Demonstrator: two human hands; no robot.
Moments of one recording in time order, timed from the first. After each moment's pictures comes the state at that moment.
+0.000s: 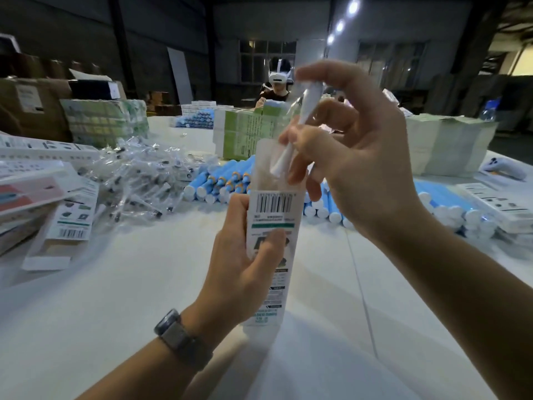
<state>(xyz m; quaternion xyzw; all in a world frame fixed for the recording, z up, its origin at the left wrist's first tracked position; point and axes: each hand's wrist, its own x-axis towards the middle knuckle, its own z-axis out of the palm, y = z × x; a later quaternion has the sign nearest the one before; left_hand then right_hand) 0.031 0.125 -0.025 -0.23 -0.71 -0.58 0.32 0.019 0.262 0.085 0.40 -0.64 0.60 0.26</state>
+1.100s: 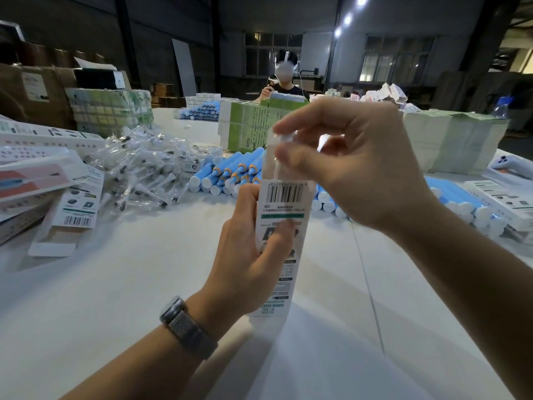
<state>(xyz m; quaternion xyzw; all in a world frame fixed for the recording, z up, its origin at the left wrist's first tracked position) 0.029 0.124 -0.025 -0.26 -0.69 -0.58 0.34 0.017 0.260 0.082 0.41 -0.73 0.46 0.29</state>
